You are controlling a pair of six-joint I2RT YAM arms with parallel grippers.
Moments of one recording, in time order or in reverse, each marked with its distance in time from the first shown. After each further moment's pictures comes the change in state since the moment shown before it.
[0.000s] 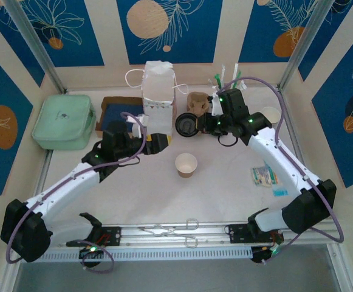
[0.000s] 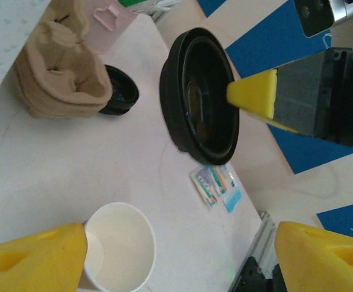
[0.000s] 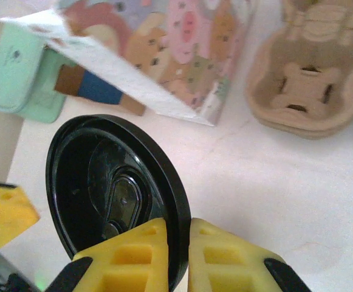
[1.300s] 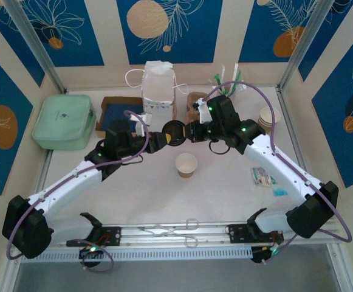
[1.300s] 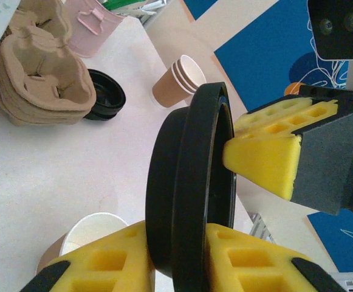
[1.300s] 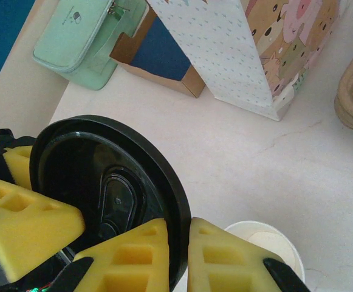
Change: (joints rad) left arm -0.029 0.028 0.021 0.027 -0.012 -0.018; right arm 0.151 -0.036 -0.034 0.056 -0.005 -0.023
